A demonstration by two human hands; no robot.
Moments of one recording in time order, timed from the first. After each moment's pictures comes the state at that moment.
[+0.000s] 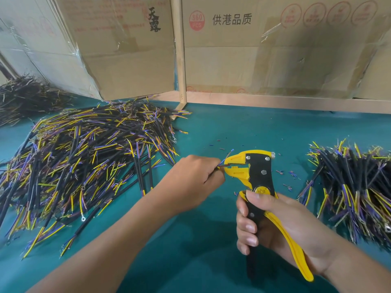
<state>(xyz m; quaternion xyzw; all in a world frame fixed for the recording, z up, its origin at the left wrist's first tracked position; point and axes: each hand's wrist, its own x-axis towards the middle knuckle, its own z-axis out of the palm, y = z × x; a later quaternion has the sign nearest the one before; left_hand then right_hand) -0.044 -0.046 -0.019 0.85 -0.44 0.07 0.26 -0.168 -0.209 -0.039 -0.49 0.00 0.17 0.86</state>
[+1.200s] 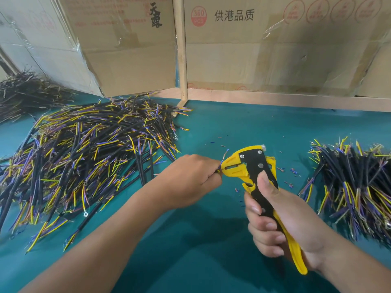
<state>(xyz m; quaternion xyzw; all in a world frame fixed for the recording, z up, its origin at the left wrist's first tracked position) -0.039 -0.036 -0.015 0.85 -0.50 0.04 0.18 -0.172 -0.206 -0.030 -0.55 0.08 0.15 0.82</state>
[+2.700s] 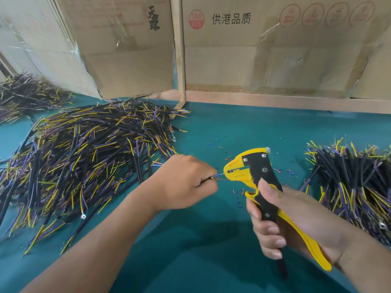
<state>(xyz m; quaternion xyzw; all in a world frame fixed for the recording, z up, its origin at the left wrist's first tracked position) -0.036 -0.029 -0.012 0.85 -0.52 0.09 0.09 -0.175 -0.227 -0.020 -0.55 0.04 0.22 0.80</state>
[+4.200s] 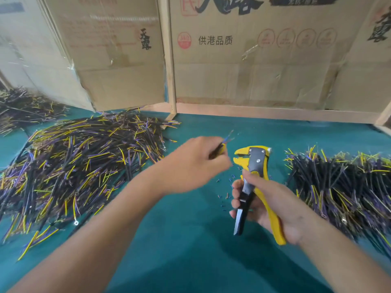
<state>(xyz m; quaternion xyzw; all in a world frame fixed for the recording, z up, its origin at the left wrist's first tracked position) -0.067 -0.064 0.050 0.82 -0.45 -0.05 0.36 -0.158 -0.235 -0.025 -0.52 0.16 0.06 0.84</state>
